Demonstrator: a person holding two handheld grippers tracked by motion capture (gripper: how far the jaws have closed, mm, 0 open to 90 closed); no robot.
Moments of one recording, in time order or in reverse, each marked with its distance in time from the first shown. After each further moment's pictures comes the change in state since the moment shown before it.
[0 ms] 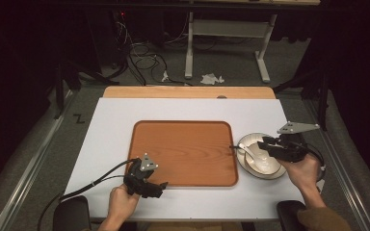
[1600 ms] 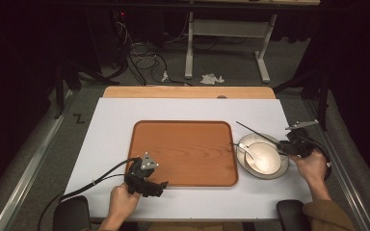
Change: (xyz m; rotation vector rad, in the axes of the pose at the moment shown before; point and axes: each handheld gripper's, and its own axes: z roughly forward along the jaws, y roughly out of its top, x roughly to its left) left arm 0.002 0.001 0.004 0.008 -0.006 -0.003; right arm -0.080 -0.041 0.043 0.257 -0.183 0.134
